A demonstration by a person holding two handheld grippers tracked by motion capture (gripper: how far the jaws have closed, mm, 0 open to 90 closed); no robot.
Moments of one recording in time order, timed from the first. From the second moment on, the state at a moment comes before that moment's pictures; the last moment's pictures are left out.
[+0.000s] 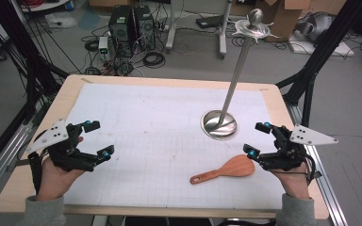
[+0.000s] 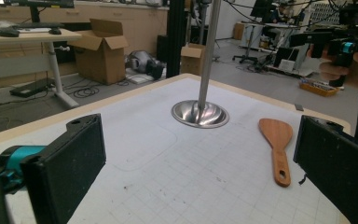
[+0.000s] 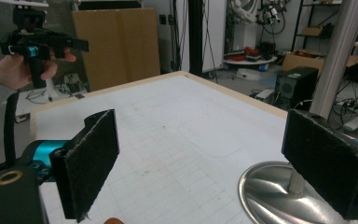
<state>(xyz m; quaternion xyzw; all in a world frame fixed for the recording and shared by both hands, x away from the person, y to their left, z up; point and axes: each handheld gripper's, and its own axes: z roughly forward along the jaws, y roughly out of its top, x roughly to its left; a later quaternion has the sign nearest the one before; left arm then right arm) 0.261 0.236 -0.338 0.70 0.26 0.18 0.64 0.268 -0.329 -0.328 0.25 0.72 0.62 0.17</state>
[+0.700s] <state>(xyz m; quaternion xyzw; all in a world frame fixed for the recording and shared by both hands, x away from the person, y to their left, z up) 0.263 0.225 -0.340 0.70 0.25 0.17 0.64 0.270 -0.331 -0.340 0.23 0.74 0.61 0.17</state>
